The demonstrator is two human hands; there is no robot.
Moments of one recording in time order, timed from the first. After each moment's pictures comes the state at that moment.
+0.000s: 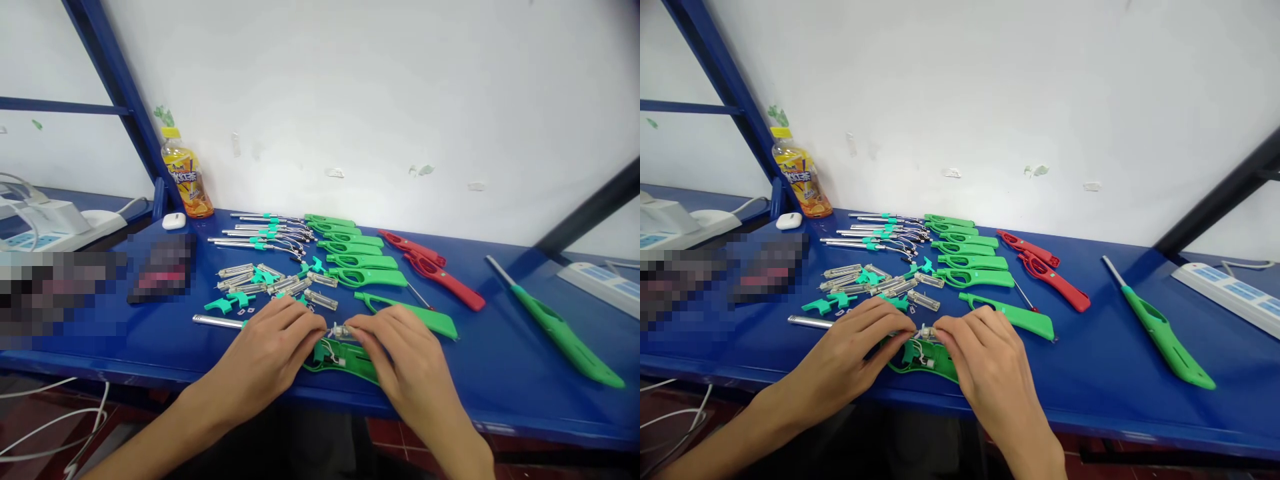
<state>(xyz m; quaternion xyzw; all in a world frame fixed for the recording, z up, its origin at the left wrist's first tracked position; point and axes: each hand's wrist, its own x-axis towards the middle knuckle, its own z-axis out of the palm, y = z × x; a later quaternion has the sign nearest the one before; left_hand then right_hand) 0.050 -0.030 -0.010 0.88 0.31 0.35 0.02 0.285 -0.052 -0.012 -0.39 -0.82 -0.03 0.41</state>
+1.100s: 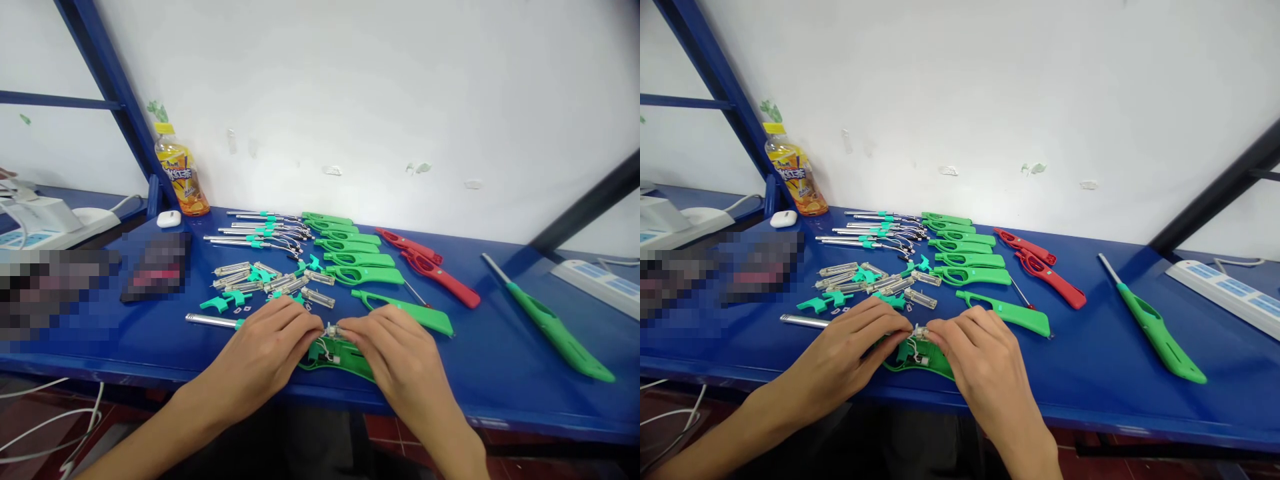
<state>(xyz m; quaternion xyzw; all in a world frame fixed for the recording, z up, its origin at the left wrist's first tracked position) 0.049 -0.030 -0.011 0.89 0.29 0.35 0.01 0.284 -0.053 -0.011 -0.38 -0.83 -0.04 0.39</state>
